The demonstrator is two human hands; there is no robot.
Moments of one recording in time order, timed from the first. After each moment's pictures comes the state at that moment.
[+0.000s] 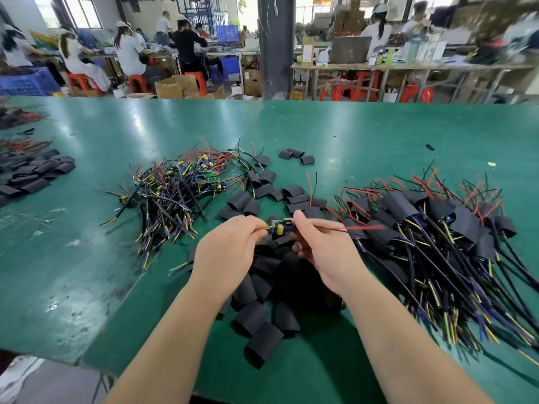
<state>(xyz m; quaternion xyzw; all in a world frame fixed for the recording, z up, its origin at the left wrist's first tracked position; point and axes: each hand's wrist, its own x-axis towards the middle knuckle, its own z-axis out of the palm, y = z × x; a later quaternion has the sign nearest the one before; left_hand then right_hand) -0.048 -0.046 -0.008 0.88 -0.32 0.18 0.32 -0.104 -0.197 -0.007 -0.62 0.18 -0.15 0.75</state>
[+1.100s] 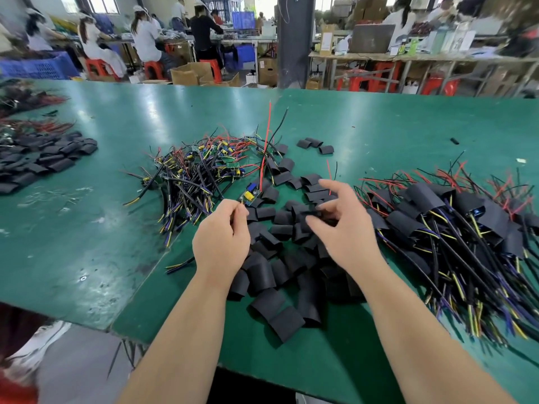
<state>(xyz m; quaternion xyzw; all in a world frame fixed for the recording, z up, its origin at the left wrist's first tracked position) -0.033 -0.019 -0.037 0.86 -0.15 0.24 0.43 -0.105 -0.199 -0.011 -0.83 0.09 -0.26 0.48</state>
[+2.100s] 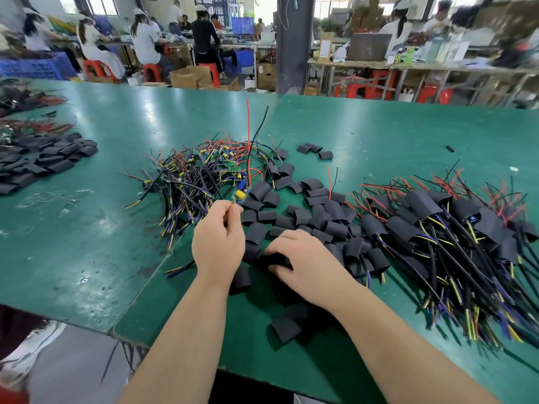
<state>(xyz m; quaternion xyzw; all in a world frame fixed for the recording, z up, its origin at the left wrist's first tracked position) -0.027 -0.019 -0.038 0.81 -0.11 0.26 0.51 -0.110 -0.159 -0.022 -0.96 -0.12 -0.12 0.20</state>
